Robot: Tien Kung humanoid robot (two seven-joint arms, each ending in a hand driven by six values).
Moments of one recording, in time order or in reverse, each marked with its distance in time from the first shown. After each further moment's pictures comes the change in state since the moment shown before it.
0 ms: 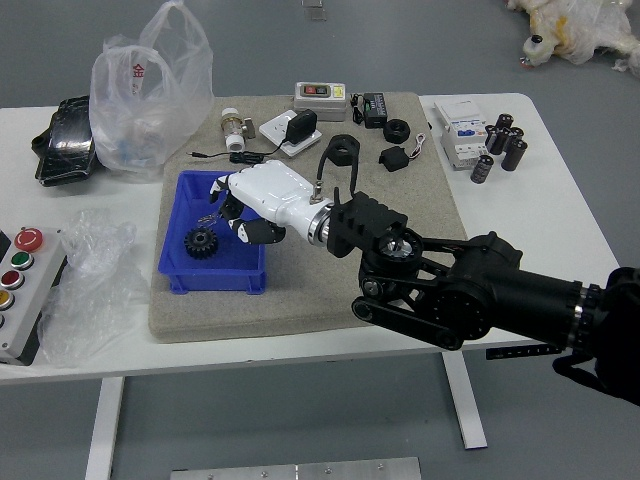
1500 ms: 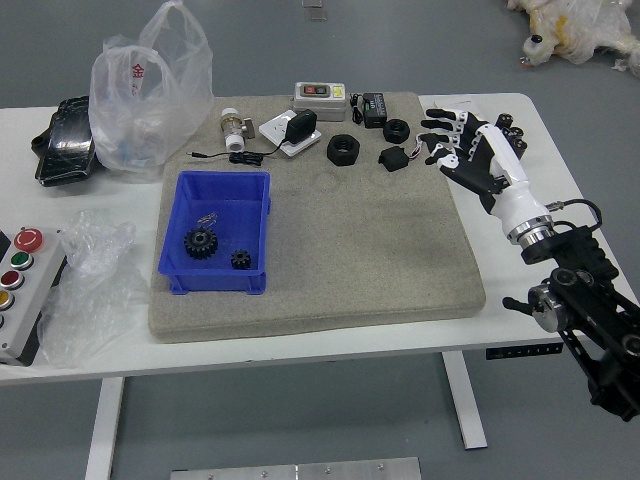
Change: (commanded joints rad) left arm 0.016 -0.009 0.019 0.004 -0.033 0.013 -0.013; right arm -0.681 -0.281 0.917 0.170 0.857 0.144 0.519
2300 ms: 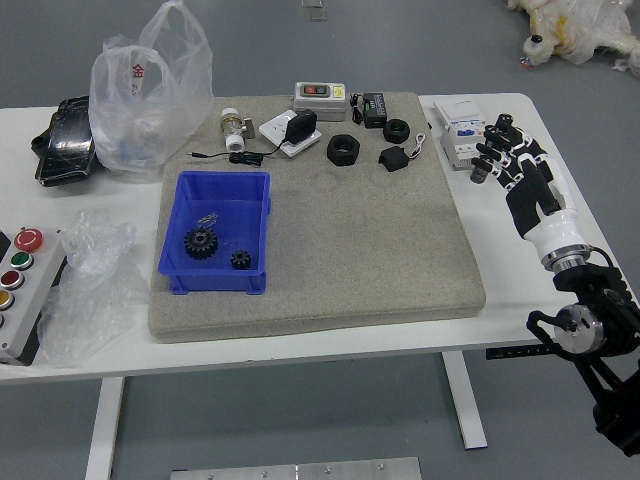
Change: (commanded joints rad) left arm -0.002 -0.002 0.008 0.002 -0.013 0.003 -0.006; right arm -0.089 0.011 0.100 0.005 0.270 0.063 -0.009
